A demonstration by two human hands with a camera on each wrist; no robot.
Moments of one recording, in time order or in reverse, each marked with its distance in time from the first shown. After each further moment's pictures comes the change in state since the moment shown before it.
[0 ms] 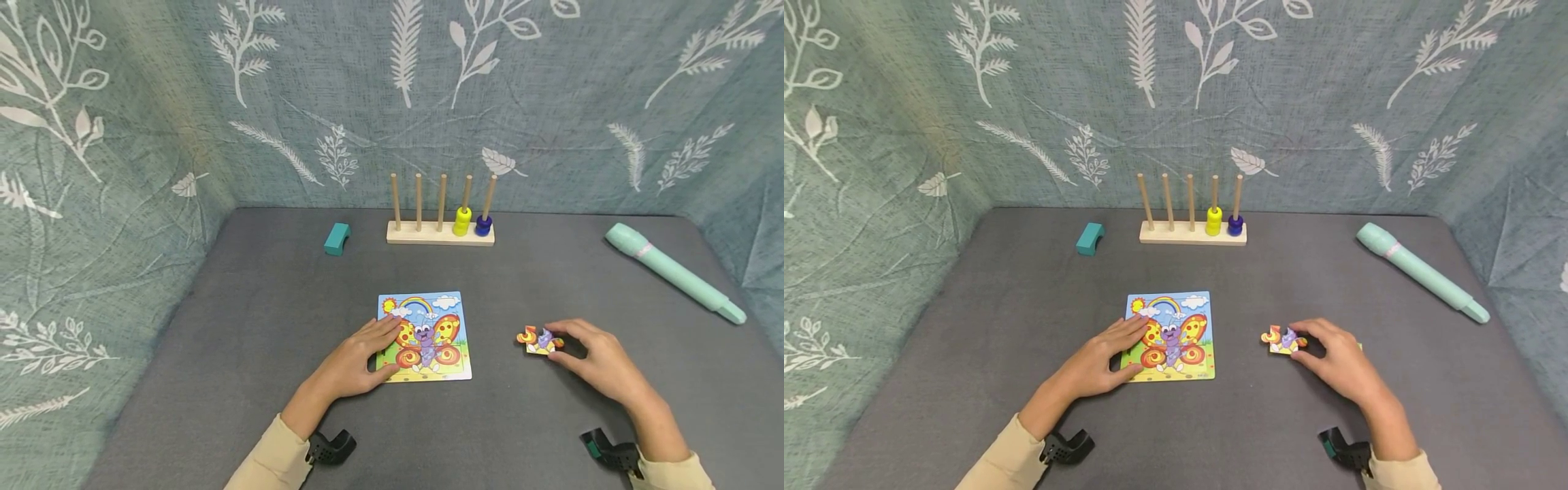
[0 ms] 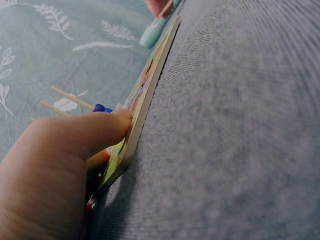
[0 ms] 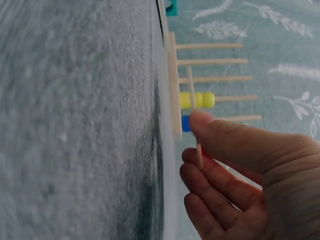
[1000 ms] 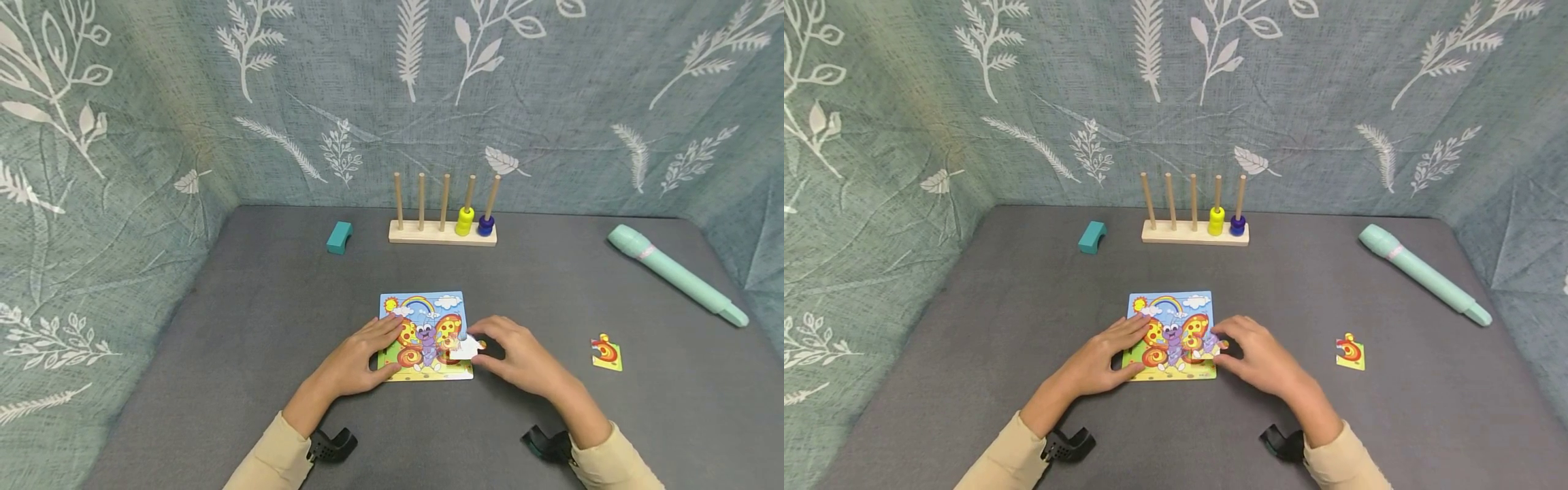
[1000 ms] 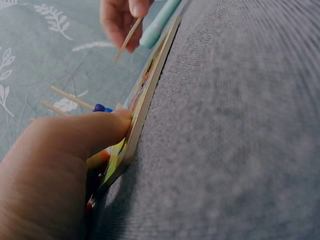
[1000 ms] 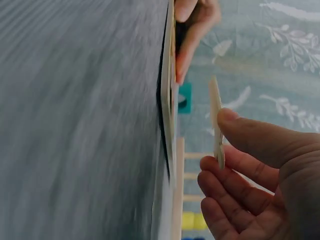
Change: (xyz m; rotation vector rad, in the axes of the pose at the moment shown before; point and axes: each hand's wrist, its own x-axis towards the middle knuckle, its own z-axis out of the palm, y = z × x) left_hand 0.000 0.001 -0.001 -0.004 -0.015 -0.006; right_hand 0.045 -0.077 0.045 0.130 -0.194 -0.175
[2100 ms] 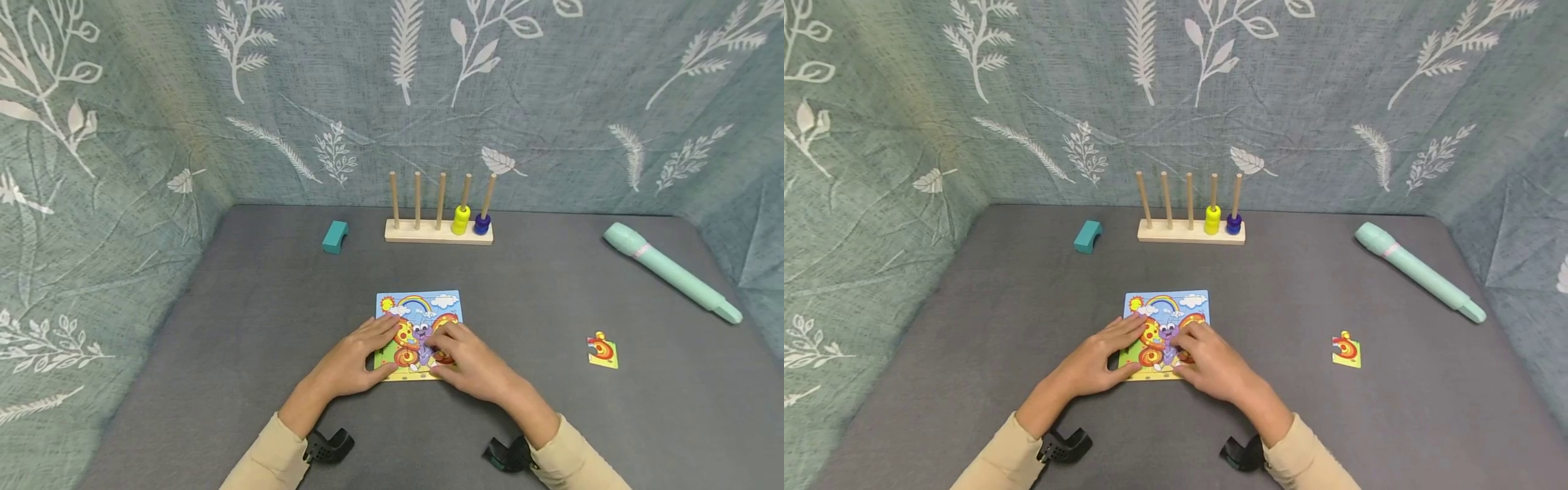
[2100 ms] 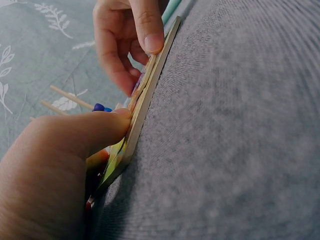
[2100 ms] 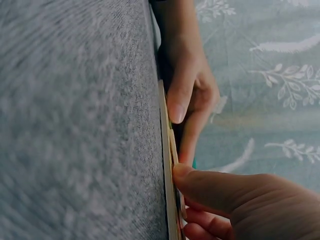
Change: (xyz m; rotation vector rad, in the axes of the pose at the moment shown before) left_hand 0.002 0.001 -0.002 -0.009 0.022 0.005; right_hand 0.026 -0.030 0.041 -0.016 -0.076 -0.050
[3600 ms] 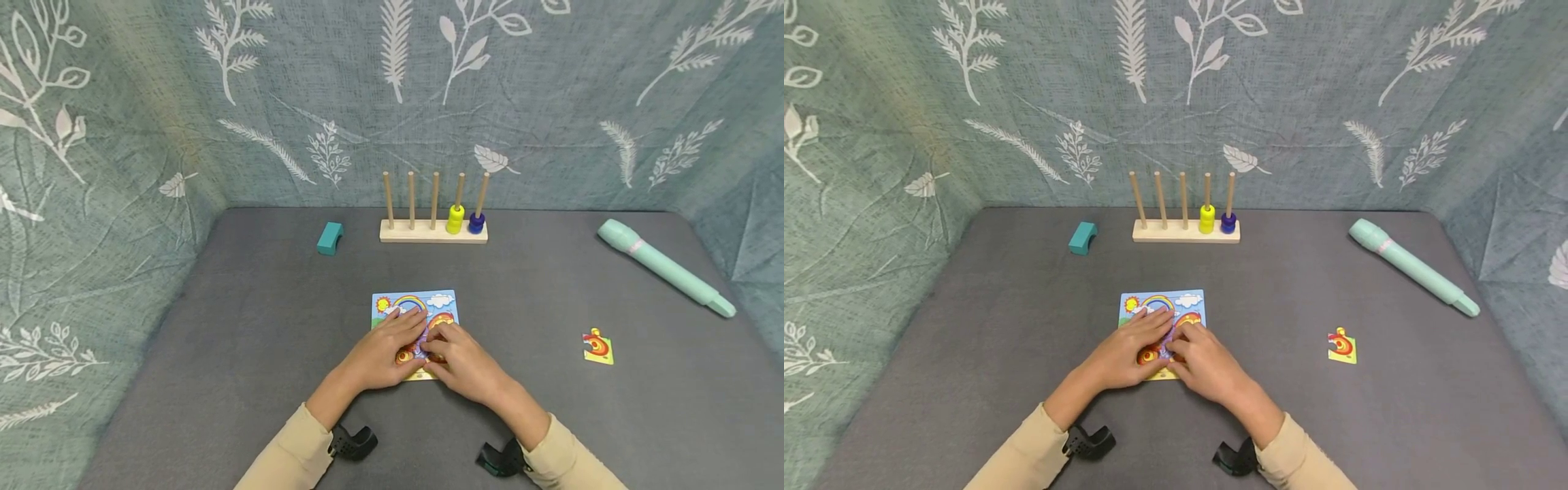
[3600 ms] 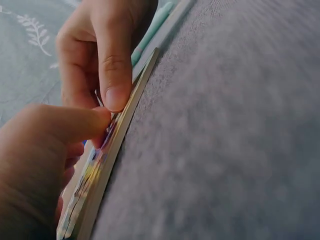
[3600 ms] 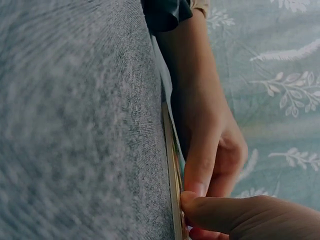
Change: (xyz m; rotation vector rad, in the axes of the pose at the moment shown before) left_hand 0.038 0.021 0.017 0.079 -0.005 0.102; right_hand 0.001 0.000 0.011 -0.103 0.127 -0.093
